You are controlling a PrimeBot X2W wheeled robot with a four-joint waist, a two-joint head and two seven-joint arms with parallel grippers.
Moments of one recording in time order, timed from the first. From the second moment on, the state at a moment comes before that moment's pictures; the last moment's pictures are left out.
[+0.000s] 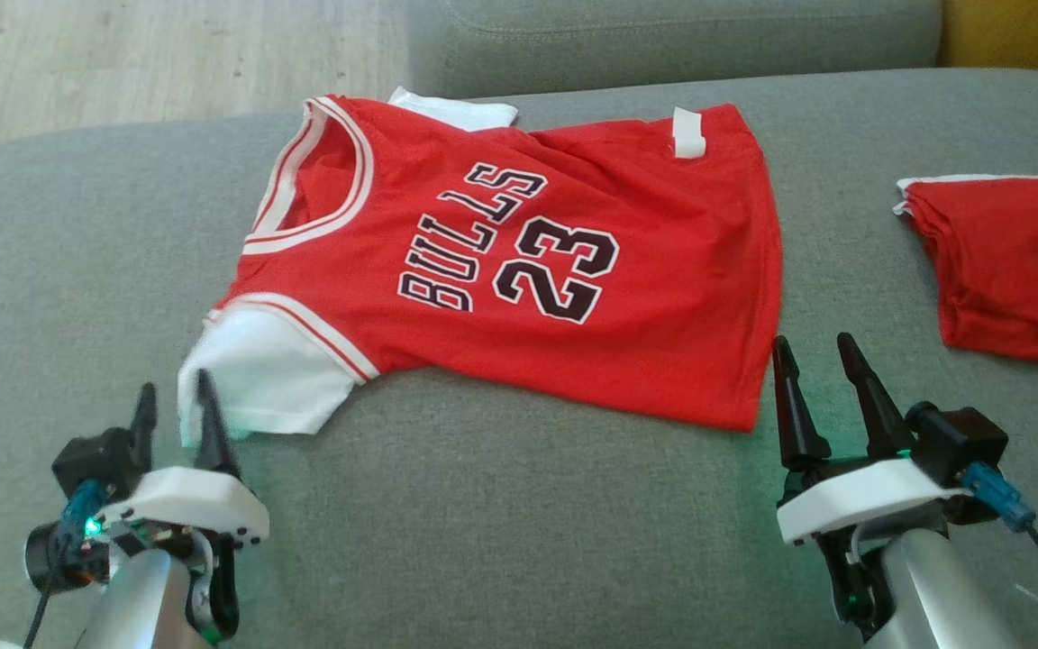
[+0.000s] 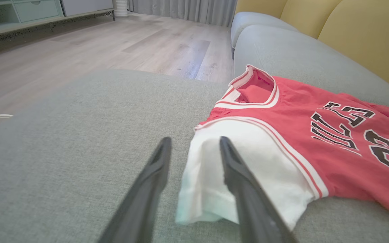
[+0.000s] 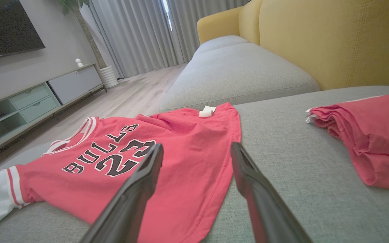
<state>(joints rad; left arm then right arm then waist) -0.28 0.16 -0.13 0.61 -0.43 0.07 -0.17 -0.16 -0.05 0.11 0.41 0.25 0.13 -0.25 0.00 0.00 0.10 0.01</state>
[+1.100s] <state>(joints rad) -0.14 0.07 -0.19 0.28 -0.32 -0.01 -0.25 -0.39 -0.07 -0.05 0.42 0.13 0.13 -0.04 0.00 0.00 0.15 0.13</state>
